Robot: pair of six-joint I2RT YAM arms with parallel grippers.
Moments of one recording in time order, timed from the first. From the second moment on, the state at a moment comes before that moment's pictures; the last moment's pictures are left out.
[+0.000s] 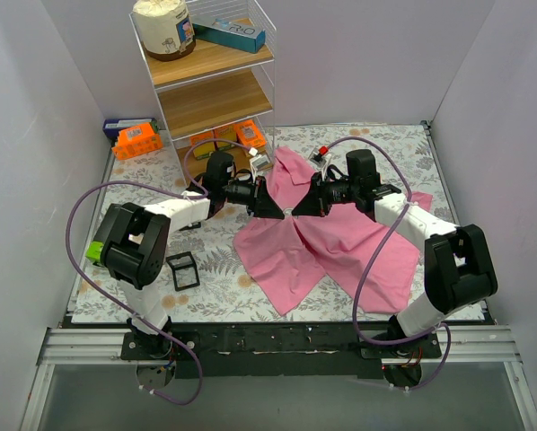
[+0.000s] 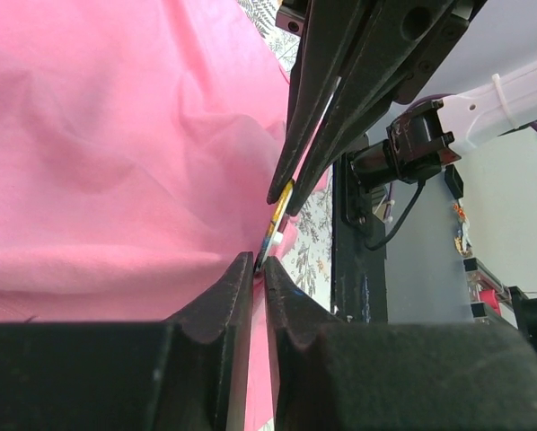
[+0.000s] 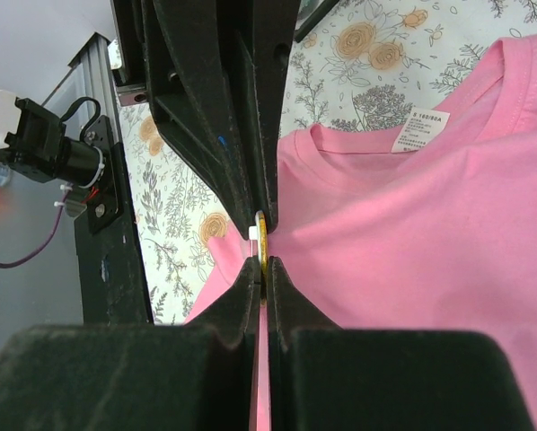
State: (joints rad) left arm -0.44 1.81 1.11 0.23 1.15 -0.31; right arm 0.38 1.56 1.02 -0.05 -0.99 0.08
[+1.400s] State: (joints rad) left arm -0.45 1.83 1.11 0.26 1.19 -0.34; right arm 0.37 1.57 1.02 -0.04 -0.98 0.10
